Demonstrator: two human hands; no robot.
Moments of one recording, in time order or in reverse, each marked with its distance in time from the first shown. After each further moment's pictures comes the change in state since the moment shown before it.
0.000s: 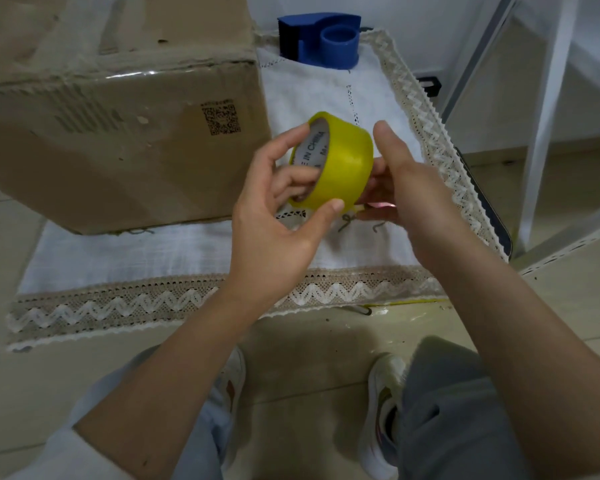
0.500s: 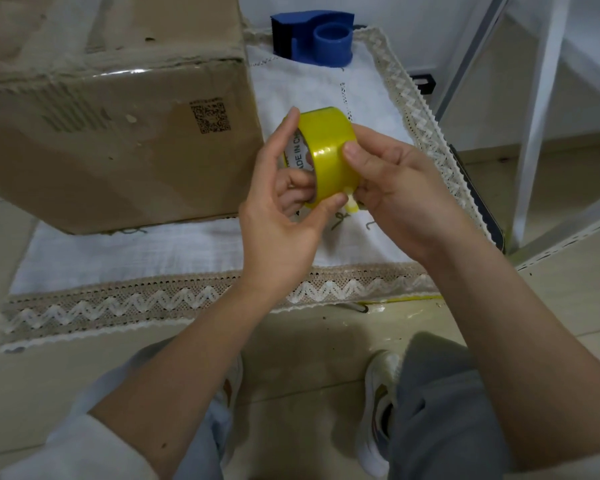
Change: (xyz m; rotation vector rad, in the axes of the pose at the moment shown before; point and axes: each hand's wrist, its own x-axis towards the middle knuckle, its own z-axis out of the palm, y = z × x) left_hand 0.002 -0.009 0.019 -0.086 0.069 -0.044; right_hand 0.002 0.002 -0.002 0.258 -0.361 -0.234
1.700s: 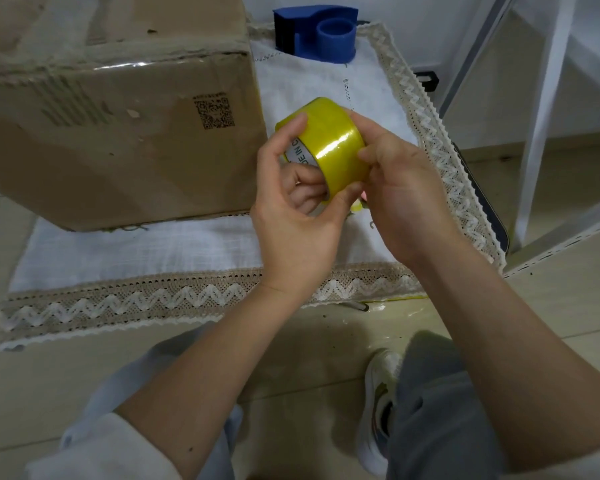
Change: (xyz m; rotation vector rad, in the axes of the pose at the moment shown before) left_hand -0.002 0.000 0.018 -0.155 0.145 -0.044; right_hand 0.008 0.009 0.010 0.004 0.178 -0.029
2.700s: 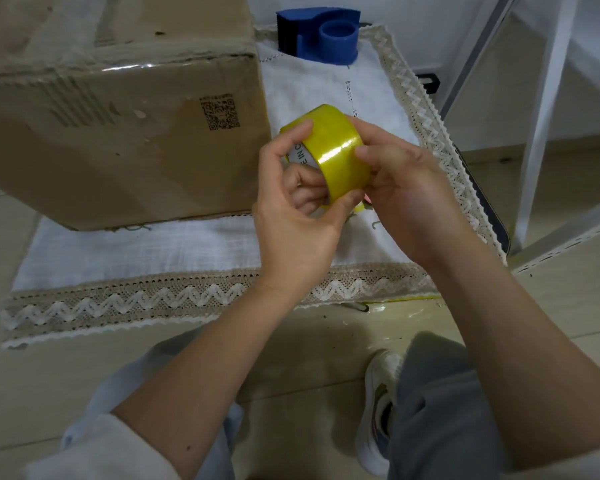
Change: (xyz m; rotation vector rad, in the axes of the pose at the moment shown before) left_hand 0.002 0.003 -0.006 0.031 -0.046 -0.031; right_hand -0.004 -0.007 -0.006 0.087 -0.105 0.016
